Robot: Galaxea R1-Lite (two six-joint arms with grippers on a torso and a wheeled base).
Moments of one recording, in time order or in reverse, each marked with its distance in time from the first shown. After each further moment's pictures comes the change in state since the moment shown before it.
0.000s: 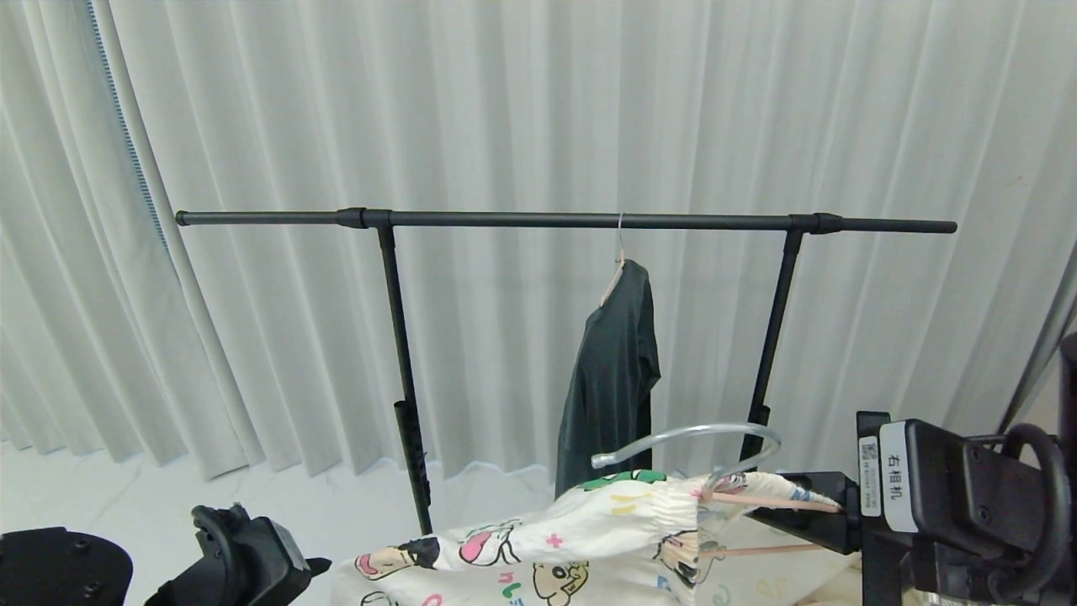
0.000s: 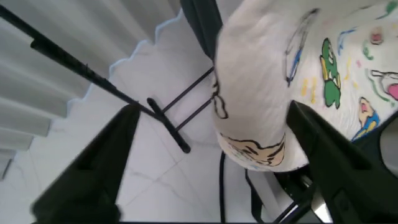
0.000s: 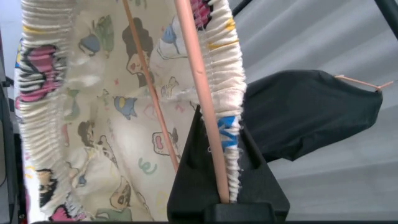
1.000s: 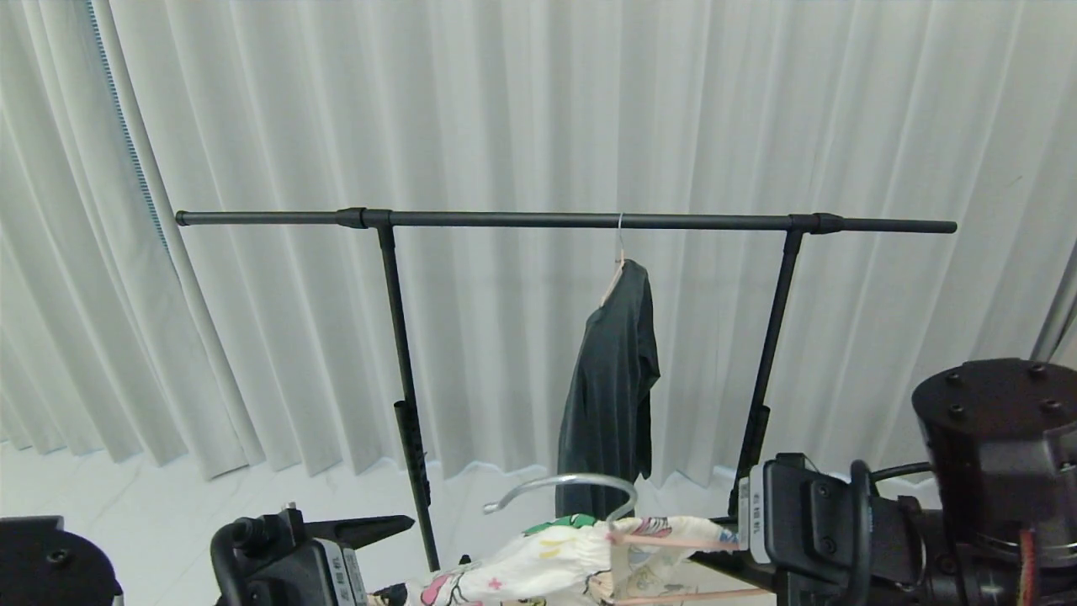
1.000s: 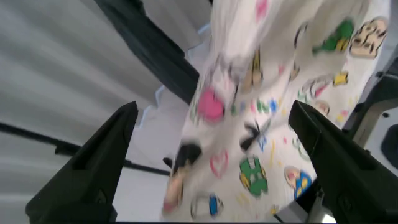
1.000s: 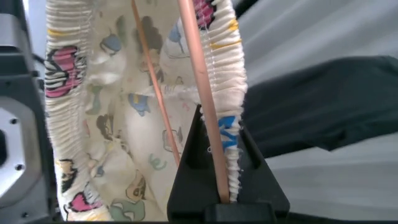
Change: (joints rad) left arm -0.308 0.029 -0.168 0.001 0.118 0.120; right arm 0.099 0.131 -0.040 0.048 -0.088 0.080
